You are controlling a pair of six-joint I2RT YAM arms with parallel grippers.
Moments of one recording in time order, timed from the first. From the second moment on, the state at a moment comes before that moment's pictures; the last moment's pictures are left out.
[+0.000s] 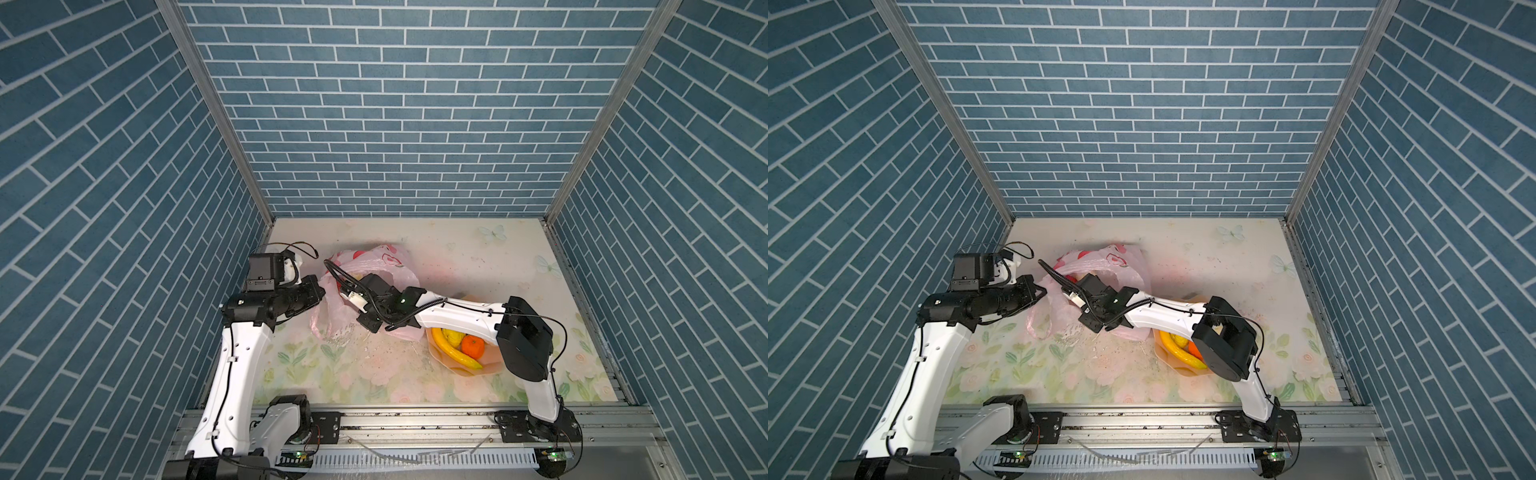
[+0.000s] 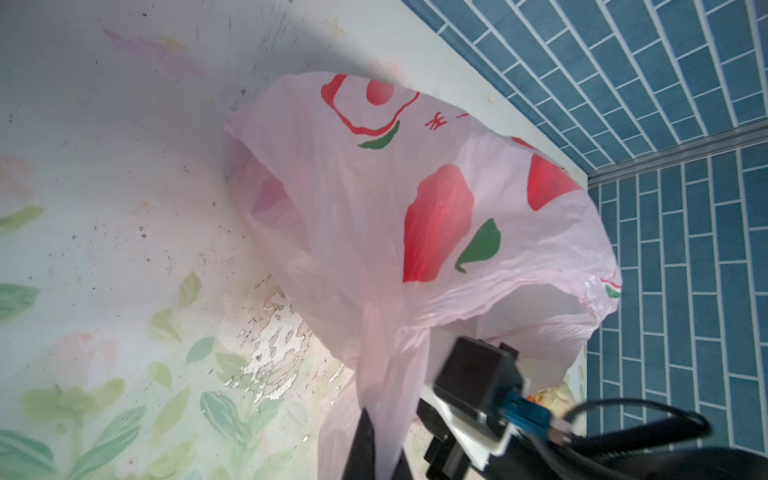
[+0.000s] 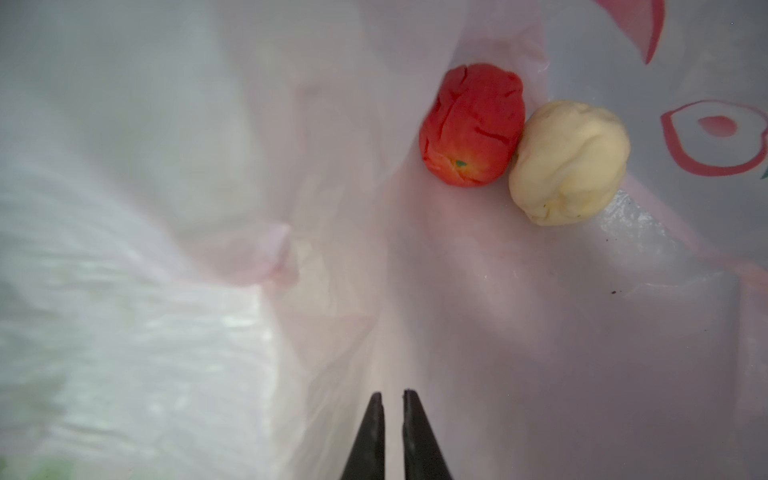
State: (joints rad) left arm 0.04 1.00 1.08 -0.94 0.44 -0.43; right arm 1.13 2.07 1.61 -0.43 0.06 -0.06
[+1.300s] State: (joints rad) left arm 0.04 0.82 0.89 -1.09 0.50 -0.34; right arm 1.00 2.44 2.05 -0.23 0.08 0.47
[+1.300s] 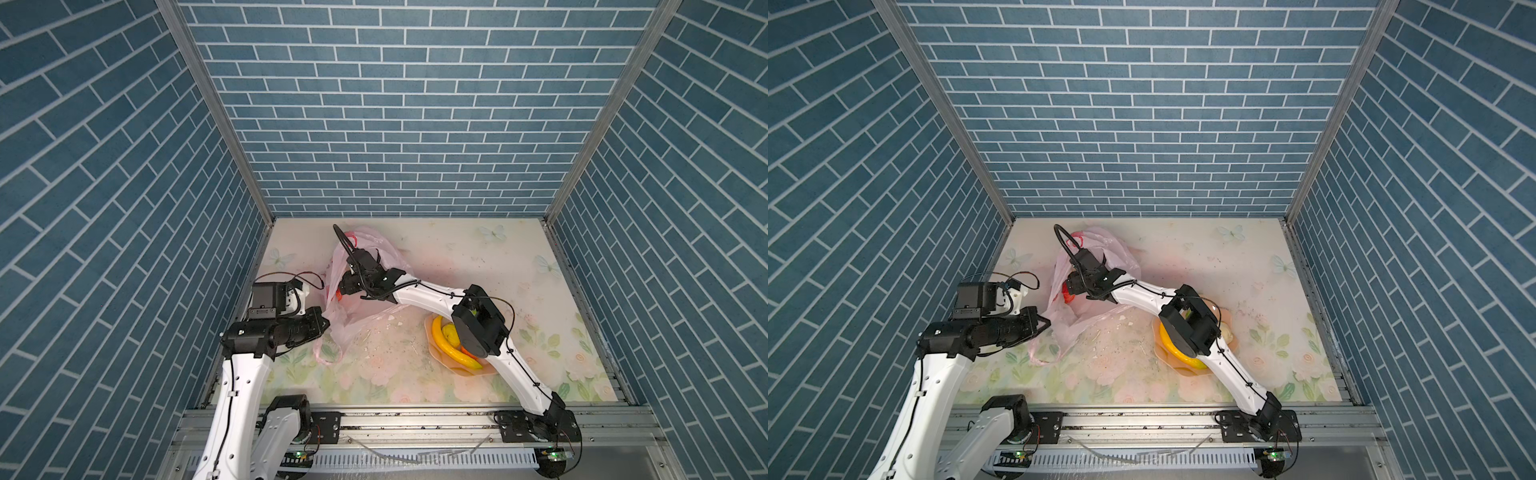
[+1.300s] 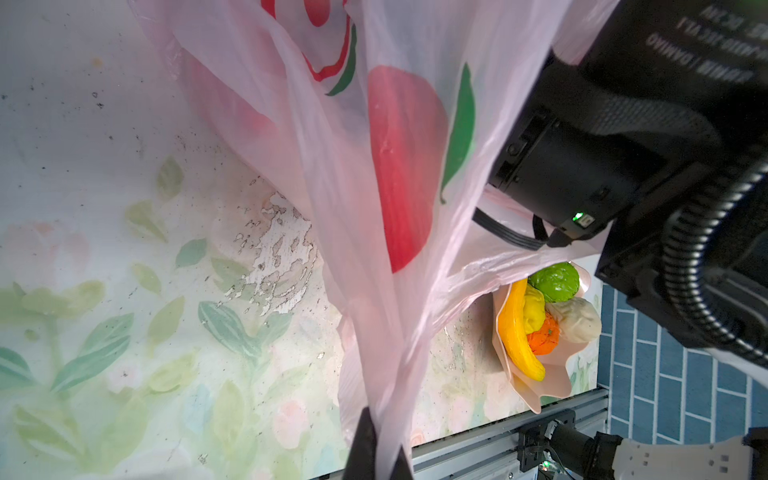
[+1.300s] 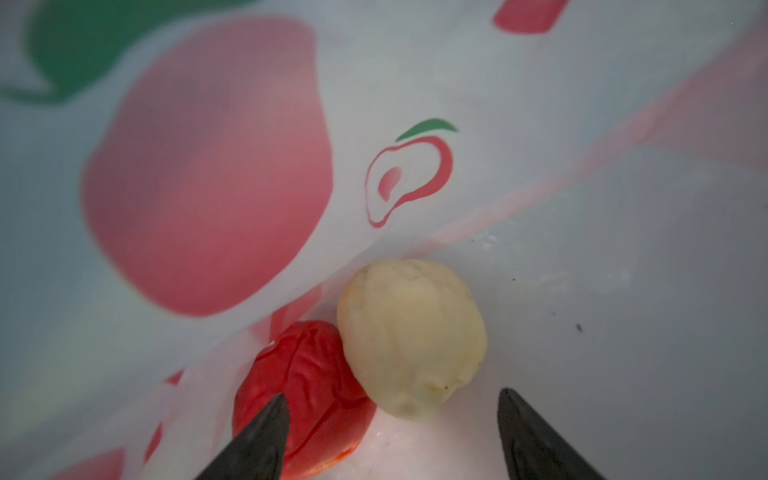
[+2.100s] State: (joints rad) left arm 0.04 0.82 0.87 -1.10 0.51 -0.32; right arm 0.98 2.68 2.32 -0.26 0.00 0.72
